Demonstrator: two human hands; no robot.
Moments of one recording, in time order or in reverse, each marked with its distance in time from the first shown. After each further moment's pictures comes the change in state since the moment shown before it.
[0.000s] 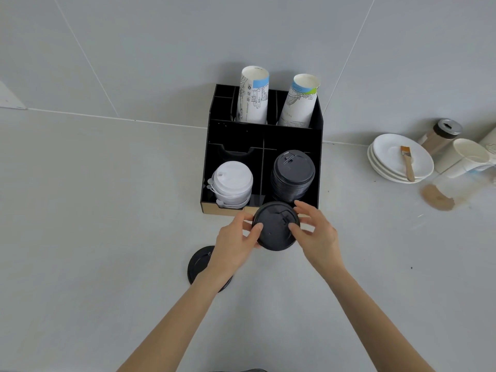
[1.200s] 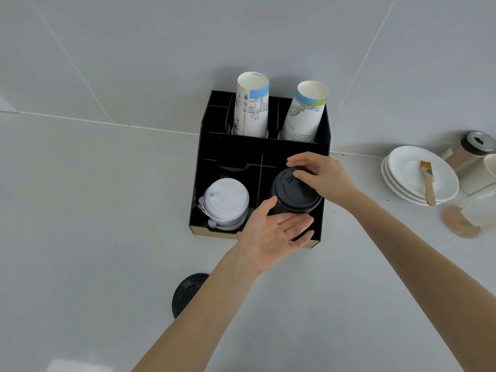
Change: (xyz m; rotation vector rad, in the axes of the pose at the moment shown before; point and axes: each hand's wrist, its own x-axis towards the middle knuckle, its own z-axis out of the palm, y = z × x) left_hand 0.063 0.070 0.019 -1.341 -0.402 -0.537; right_hand 0.163 -0.035 -0.035 -0.169 -0.336 -0.233
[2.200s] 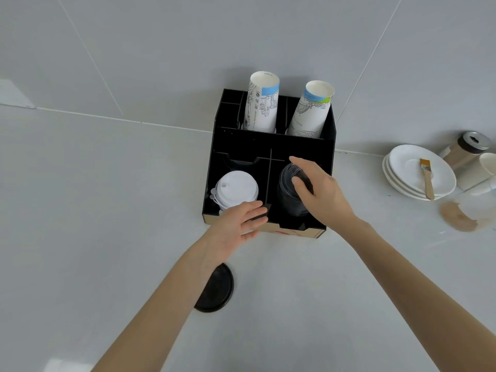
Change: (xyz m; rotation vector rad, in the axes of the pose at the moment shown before) left_hand -0.042 0.023 -0.047 0.574 0.196 0.193; right_hand -0.050 -0.024 0.039 -0.230 0.131 -0.147
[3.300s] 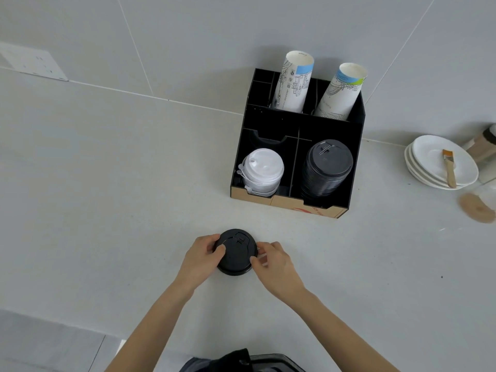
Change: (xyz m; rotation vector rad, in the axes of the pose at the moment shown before) left_hand -0.076 -0.079 -0.069 0.596 0.438 0.074; right_hand -0.126 -0.055 0.137 0.139 -0.368 0.430
